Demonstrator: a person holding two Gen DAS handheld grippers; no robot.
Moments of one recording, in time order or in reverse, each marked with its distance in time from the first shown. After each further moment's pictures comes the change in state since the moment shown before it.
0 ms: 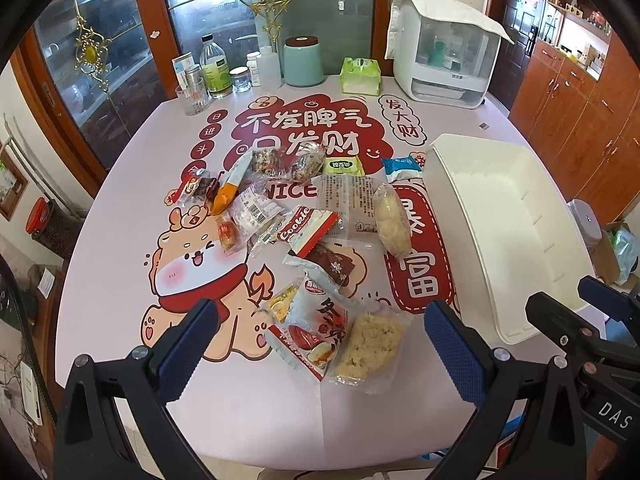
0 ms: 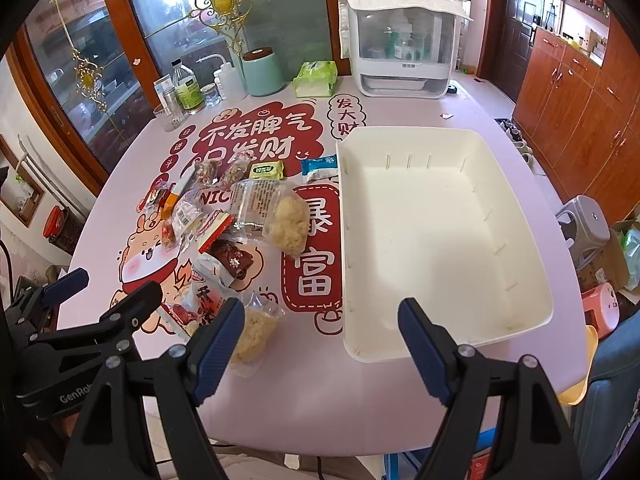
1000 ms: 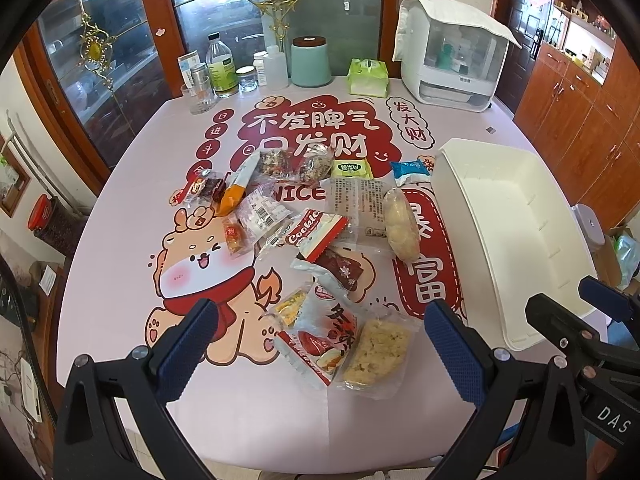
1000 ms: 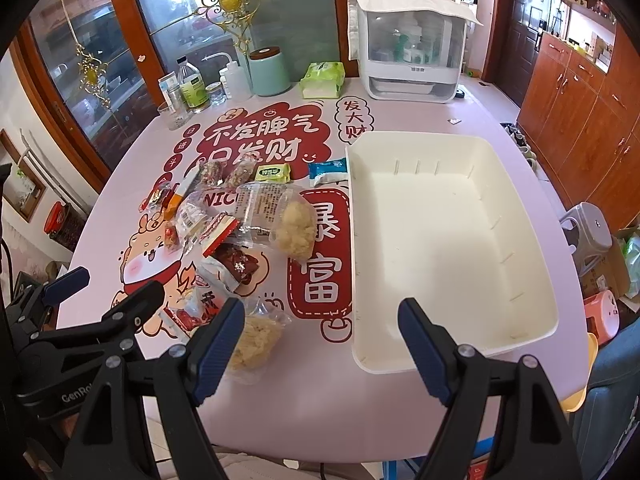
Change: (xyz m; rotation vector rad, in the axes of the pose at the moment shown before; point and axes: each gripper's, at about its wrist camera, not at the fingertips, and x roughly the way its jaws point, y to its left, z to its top) left arm 0.002 0.017 0.006 -0.013 -0.002 0.004; right arm 0.007 0.011 0.006 -0.020 -0.005 0.001
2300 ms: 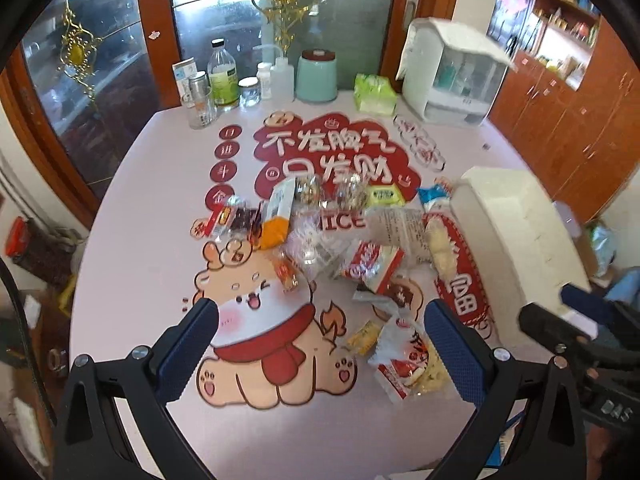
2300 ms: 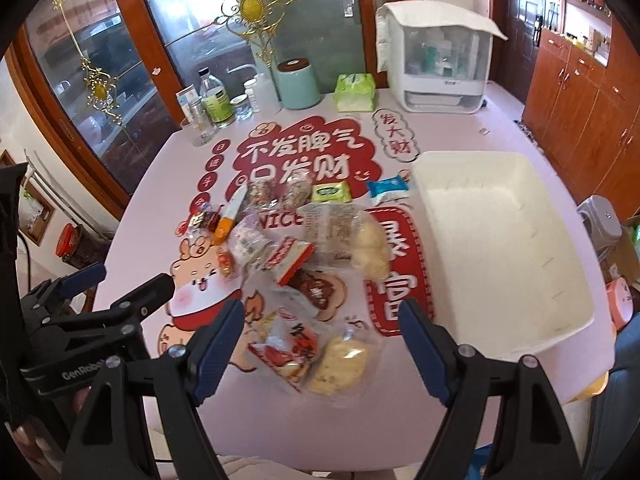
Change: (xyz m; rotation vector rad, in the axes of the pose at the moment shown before) left arm 0.001 0.122 0.048 0.048 -0.026 -0.144; right arm 0.000 0.099 0.027 0.065 -0.012 0.045
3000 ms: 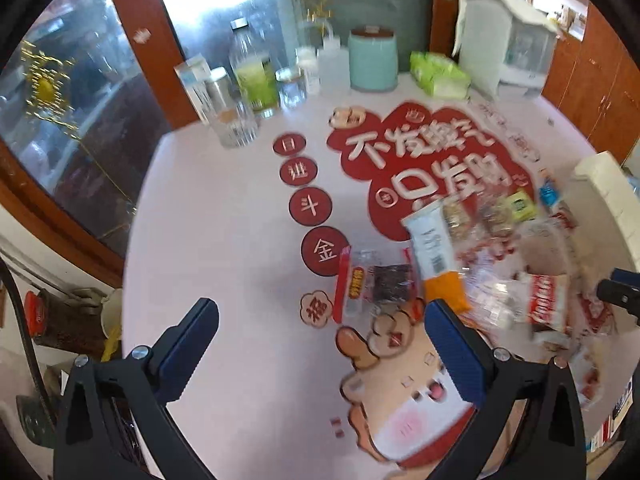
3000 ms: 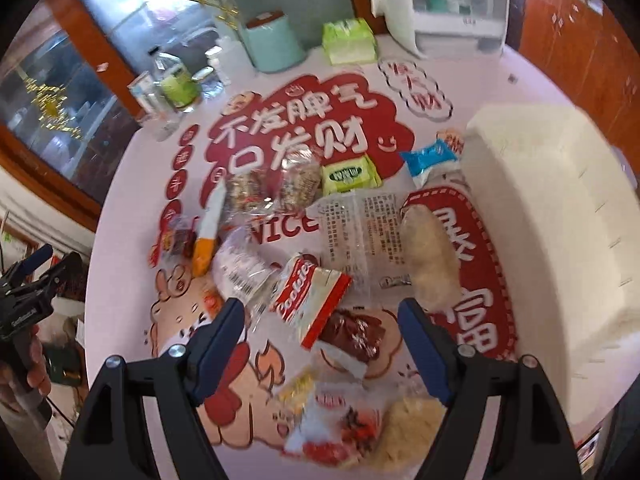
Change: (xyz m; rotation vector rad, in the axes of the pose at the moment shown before) left arm 0.146 0.159 0.093 0.200 0.076 0.082; right arm 0.154 0.015 0.050 0.187 0.136 -0.011
